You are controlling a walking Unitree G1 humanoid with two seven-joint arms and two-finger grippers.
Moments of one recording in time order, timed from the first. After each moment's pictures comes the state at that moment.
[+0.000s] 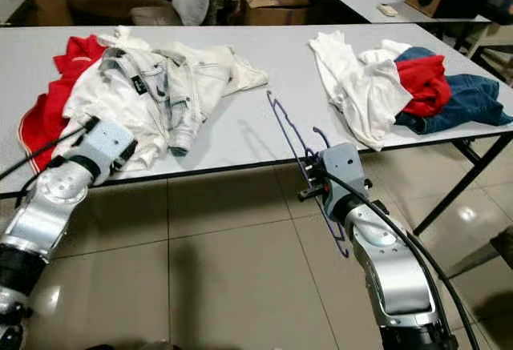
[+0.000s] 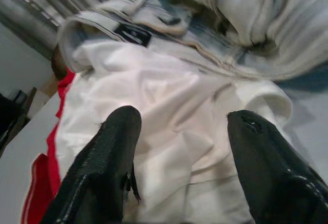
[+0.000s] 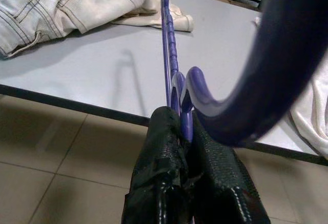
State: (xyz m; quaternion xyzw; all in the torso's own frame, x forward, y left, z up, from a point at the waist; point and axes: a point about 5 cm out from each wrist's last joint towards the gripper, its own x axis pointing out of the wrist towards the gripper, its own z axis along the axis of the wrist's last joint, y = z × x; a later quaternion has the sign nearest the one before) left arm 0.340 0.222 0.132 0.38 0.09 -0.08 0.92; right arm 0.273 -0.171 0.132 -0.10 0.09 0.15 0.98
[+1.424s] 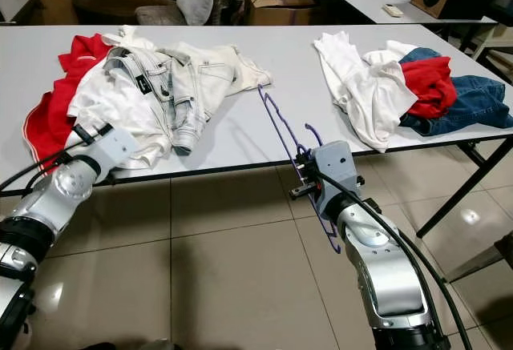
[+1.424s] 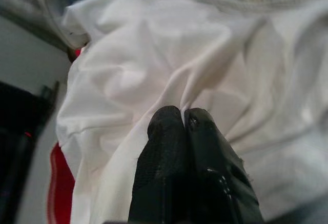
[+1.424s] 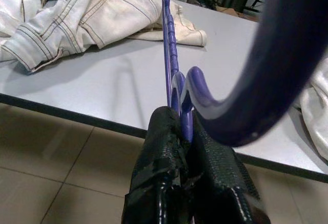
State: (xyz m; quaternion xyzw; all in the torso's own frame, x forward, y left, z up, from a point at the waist) left arm 0.362 0.237 0.119 0.43 0.12 -0.06 0.90; right arm 0.272 -0.158 0.137 -0.10 0.07 0.16 0.98
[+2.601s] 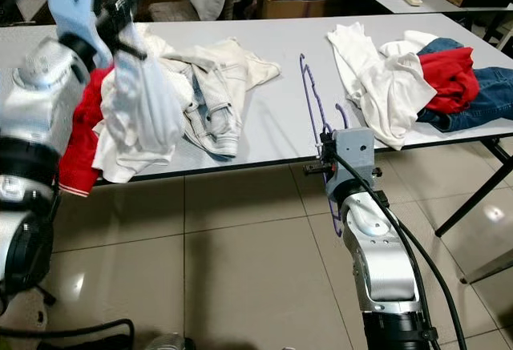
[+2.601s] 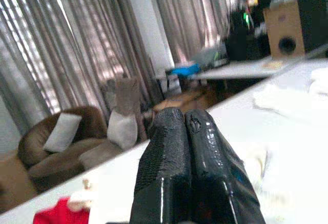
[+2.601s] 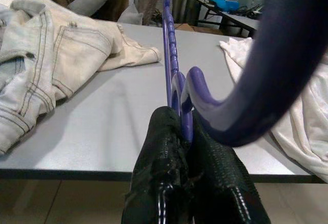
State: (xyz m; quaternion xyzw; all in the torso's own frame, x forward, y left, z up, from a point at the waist) left arm 0.396 0.188 0.277 0.16 -0.15 -0.16 0.96; right arm 0.288 -0.171 0.145 -0.07 0.02 0.04 1.00
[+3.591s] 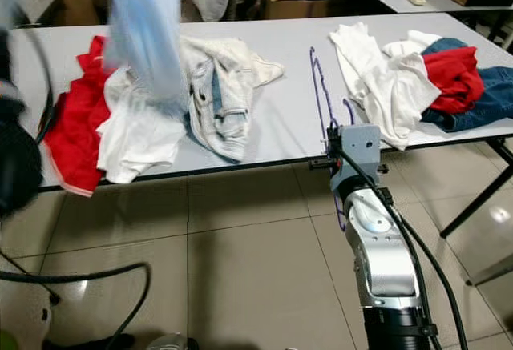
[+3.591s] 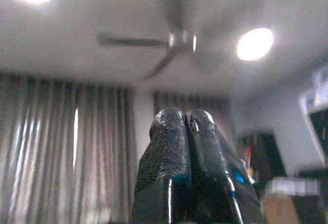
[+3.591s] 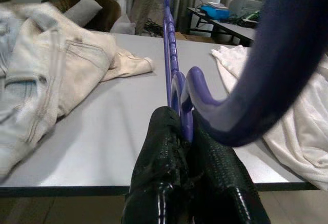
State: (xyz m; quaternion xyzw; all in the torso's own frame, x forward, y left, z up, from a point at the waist) left arm 0.372 0.172 0.441 0.02 -0.41 -0.17 0.90; right arm 0.291 -0.176 0.149 -0.06 0.00 0.02 1.00
